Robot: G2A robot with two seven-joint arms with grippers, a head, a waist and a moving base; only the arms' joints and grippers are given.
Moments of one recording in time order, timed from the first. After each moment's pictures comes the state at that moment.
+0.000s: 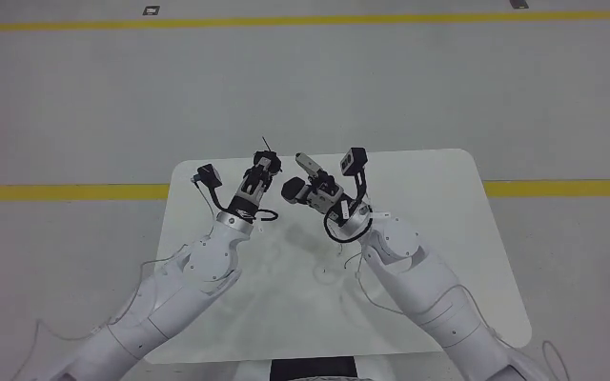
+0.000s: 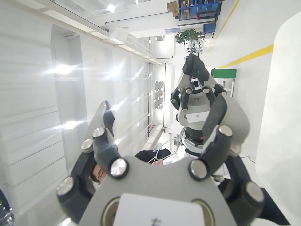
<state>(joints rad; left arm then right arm) 1.17 -0.99 -0.75 -1.63 -0.39 -0.34 0.35 -1.22 -1.30 0.95 -1.56 0.52 -0.15 0.41</state>
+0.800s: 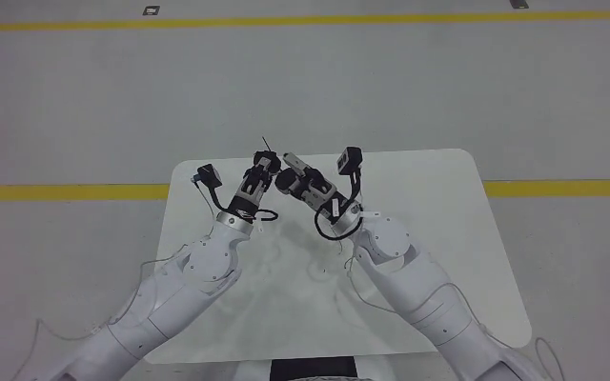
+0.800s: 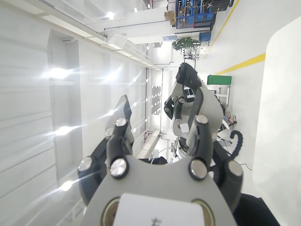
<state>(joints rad) 1.17 -0.99 -0.75 -1.63 -0.39 -0.34 0.35 -1.20 -1.34 0.93 -1.52 0.49 -0.17 0.34</state>
